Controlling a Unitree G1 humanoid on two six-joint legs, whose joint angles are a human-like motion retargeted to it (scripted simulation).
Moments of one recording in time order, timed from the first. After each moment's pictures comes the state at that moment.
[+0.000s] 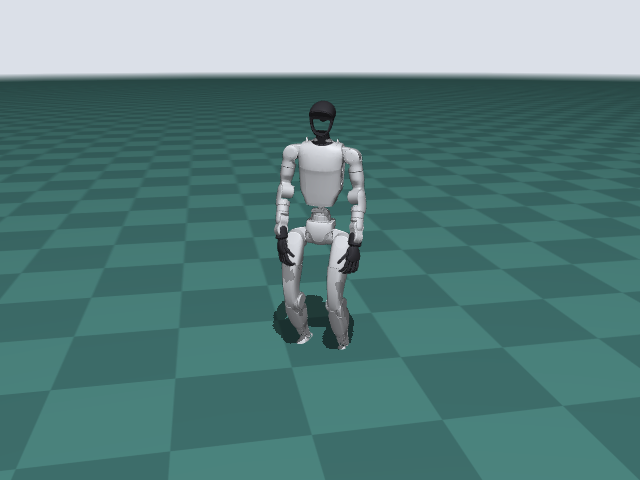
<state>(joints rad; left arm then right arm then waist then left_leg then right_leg) -0.17 0.22 -0.42 1.21 0.27 -0.03 -0.11 -0.13 -0.16 0.51 1.15 -0.16 0.02 0.18 0.02 -0.02 0.04 -0.18 -0.11 -0.21 0.59 -0.61 0.01 -0.16 -0.06 -0.17 0.66 -0.62 -0.04</state>
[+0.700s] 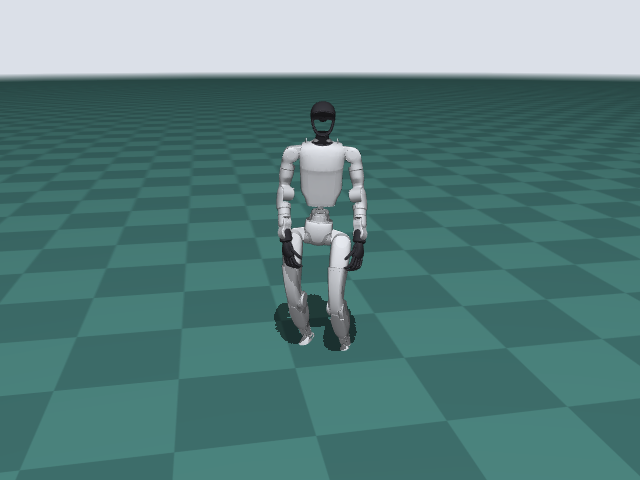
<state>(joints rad) -0.23 0.18 -0.38 1.20 0.20 -0.04 -0.13 -0.06 -0.16 0.48 1.13 -0.12 -0.02 0.16 0.06 0.07 0.02 -0.27 -0.03 -0.32 0.76 -0.68 -0.06 -0.08 0.07 -0.30 0.58 -0.60 -0.12</state>
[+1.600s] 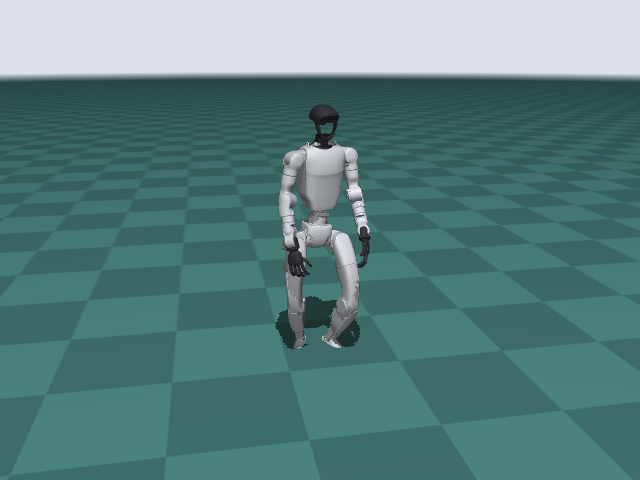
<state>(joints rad) -0.27 0.10 -0.33 1.20 0.11 -0.07 -0.13 -0.07 -0.23 0.44 1.17 -0.15 -0.05 0.11 0.09 0.08 -0.03 -0.42 0.17 0.11 0.90 -0.68 0.04 -0.11 -0.02 -0.56 0.61 -0.63 -0.17</state>
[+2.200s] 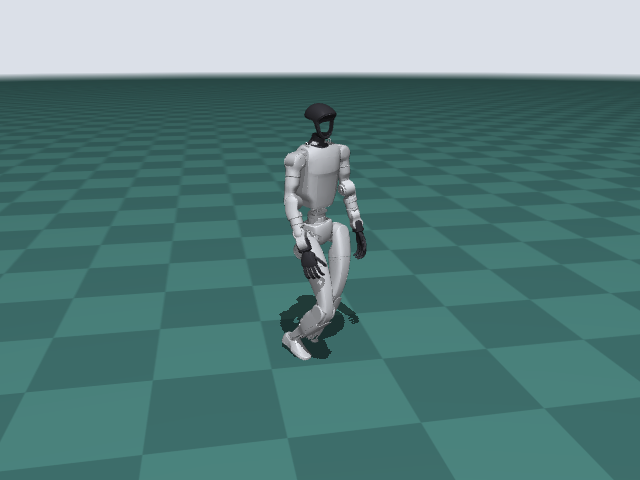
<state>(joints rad) -0.10 0.18 -0.23 1.35 0.05 -0.05 -0.05 -0.15 -0.25 0.36 1.16 -0.09 -0.06 0.03 -0.09 -0.09 0.03 -0.16 -0.33 -0.01 0.47 -0.55 0.17 -0.58 -0.26 -0.01 1.34 -0.64 -0.01</state>
